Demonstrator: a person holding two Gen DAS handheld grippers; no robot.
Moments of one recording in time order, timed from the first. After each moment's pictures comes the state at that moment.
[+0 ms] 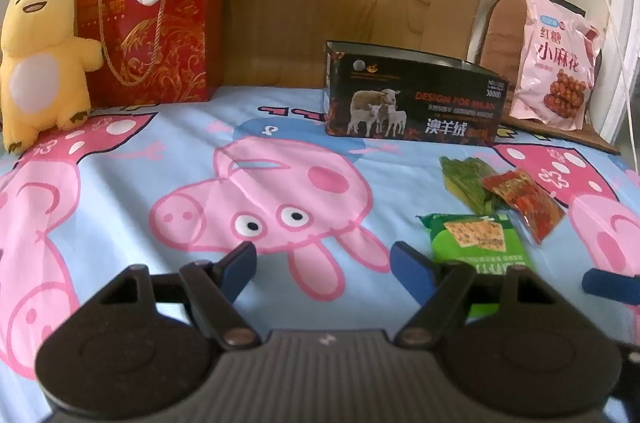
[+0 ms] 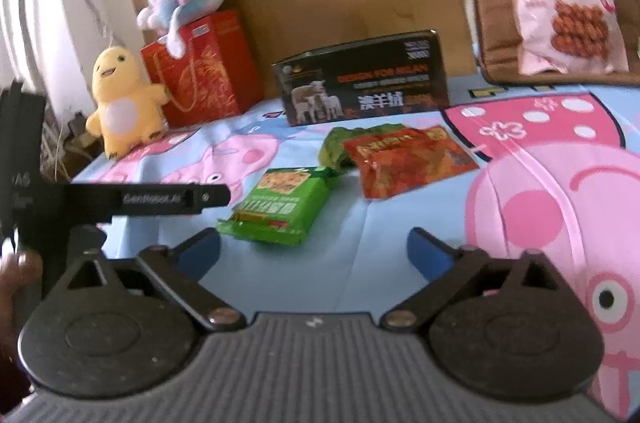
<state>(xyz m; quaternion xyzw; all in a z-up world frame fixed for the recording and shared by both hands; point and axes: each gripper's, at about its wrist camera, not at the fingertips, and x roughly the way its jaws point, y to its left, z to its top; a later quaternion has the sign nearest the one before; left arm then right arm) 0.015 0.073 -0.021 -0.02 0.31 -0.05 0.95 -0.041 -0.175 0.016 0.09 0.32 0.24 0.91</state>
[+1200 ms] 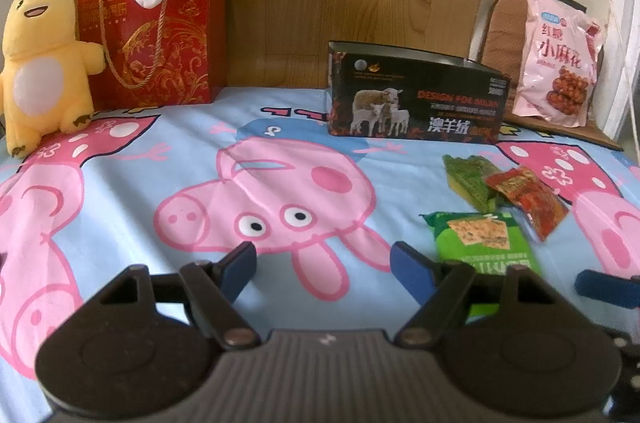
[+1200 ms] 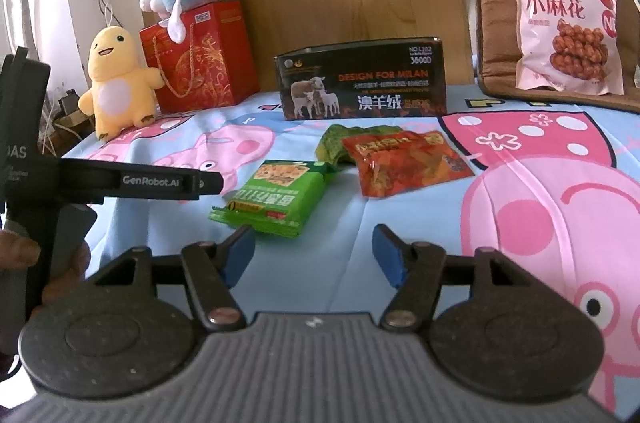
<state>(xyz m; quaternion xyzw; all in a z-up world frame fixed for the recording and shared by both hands) 0.013 0.071 -0.021 -0.02 0.31 -0.05 0.95 -0.047 -0.165 0.018 0.05 0.32 0.22 0.92</state>
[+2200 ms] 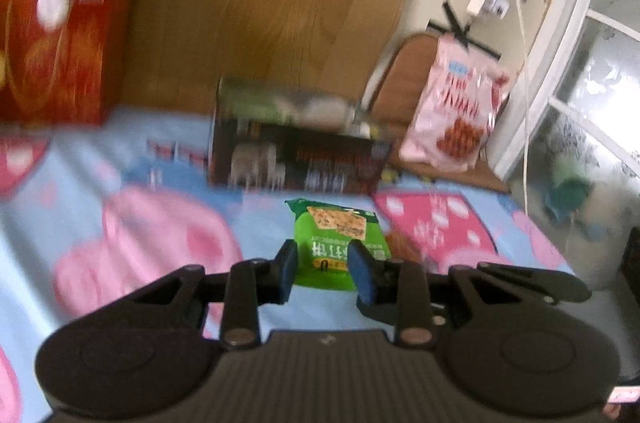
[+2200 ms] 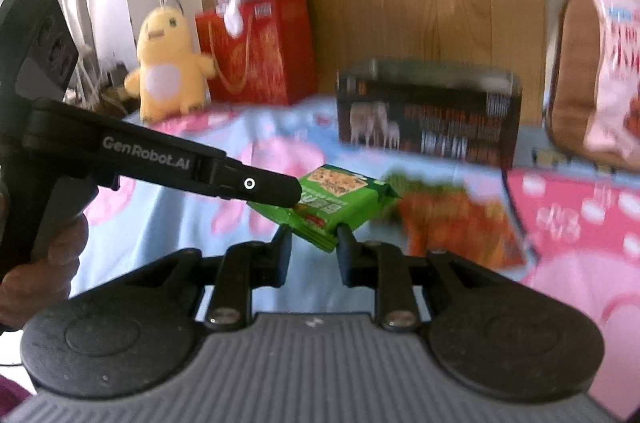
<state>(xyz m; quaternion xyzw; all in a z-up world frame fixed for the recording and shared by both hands) 0.038 0.055 0.047 -0.10 0.30 -0.20 0.93 0.000 -0.143 0.055 0.01 0.29 0.31 0.90</state>
